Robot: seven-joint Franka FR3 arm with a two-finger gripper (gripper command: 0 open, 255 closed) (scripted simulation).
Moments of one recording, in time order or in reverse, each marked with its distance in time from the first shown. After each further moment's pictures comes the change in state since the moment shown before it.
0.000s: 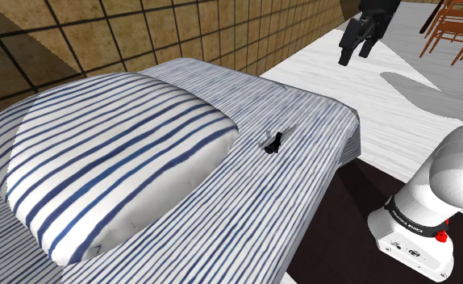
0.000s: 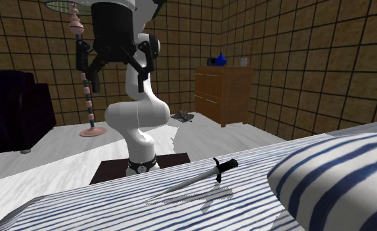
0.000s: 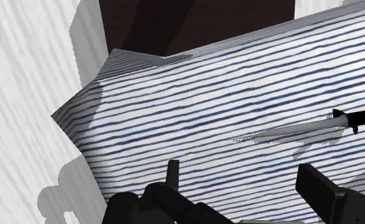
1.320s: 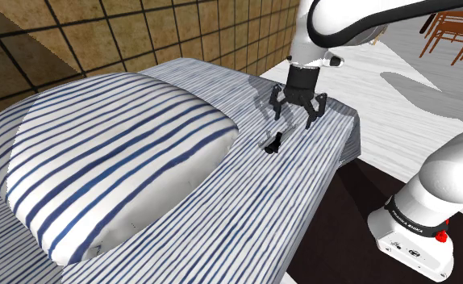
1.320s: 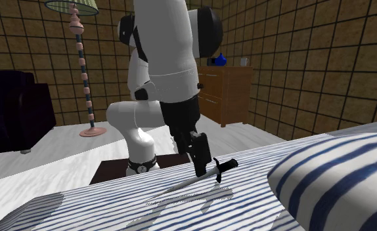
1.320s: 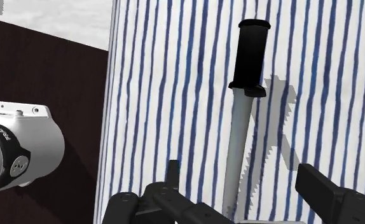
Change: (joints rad) arm -0.218 0.282 0.410 -0.161 0.436 0.303 1.207
